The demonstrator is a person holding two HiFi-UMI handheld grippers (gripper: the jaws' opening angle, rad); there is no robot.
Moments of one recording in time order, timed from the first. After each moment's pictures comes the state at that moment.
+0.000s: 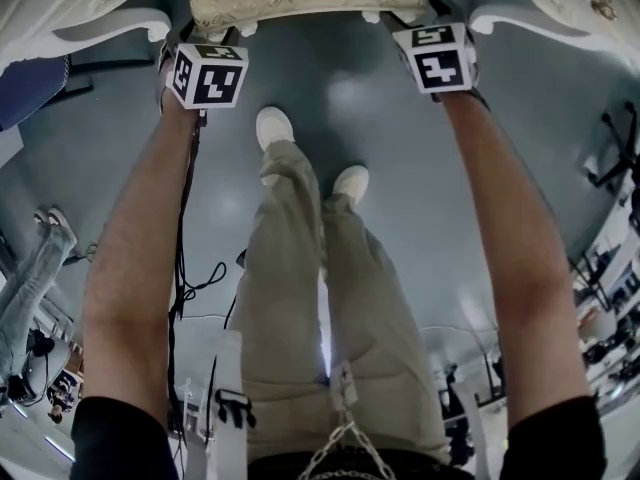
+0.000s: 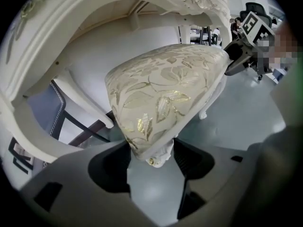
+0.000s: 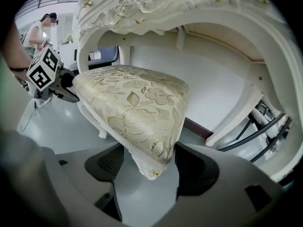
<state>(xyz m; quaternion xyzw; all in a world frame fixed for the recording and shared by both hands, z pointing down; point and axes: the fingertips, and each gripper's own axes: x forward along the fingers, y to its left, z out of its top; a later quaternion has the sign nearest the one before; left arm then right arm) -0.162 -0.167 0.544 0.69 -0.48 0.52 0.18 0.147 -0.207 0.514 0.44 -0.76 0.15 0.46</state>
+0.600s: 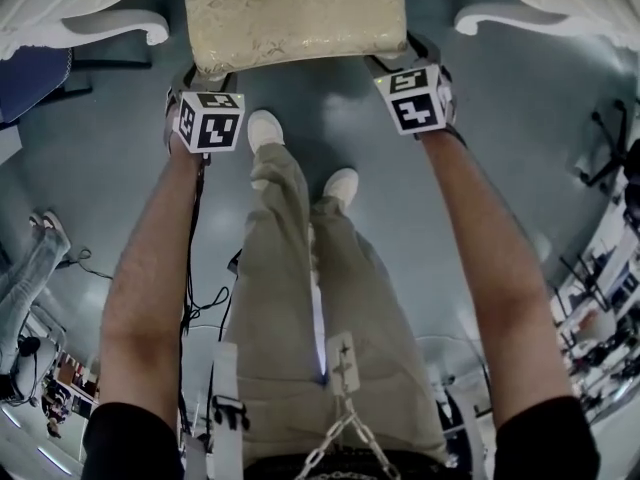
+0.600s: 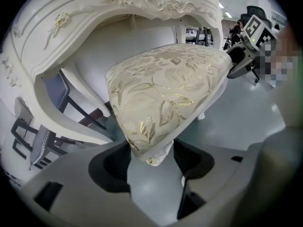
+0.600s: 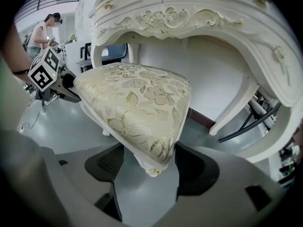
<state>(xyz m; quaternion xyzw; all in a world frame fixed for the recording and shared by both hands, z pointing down) -0.156 -0.075 0.551 0.68 -0.47 0.51 0.21 0.154 -0.118 0.519 0.42 -0.75 0.17 0.48</state>
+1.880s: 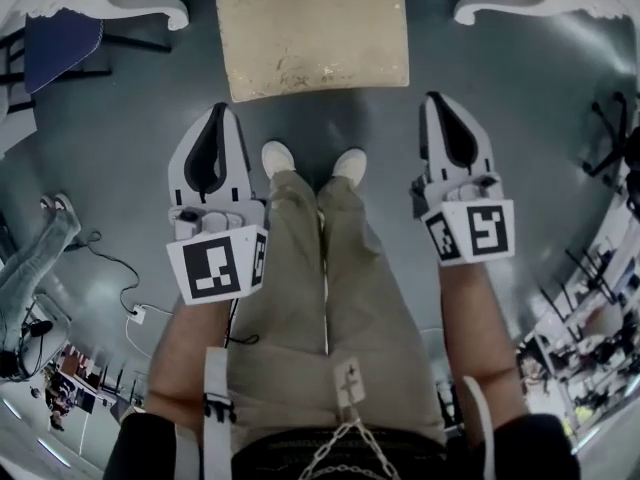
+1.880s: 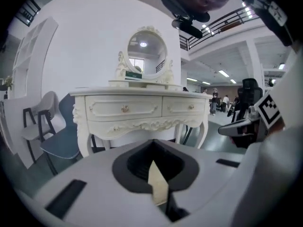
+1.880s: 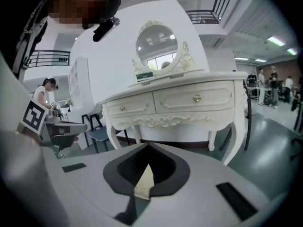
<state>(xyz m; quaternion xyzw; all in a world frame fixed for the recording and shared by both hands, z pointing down) -0.109 0.012 0.243 0.77 -0.60 0.16 0.16 0.128 0.001 0.257 0.52 -0.82 0.18 0.15</state>
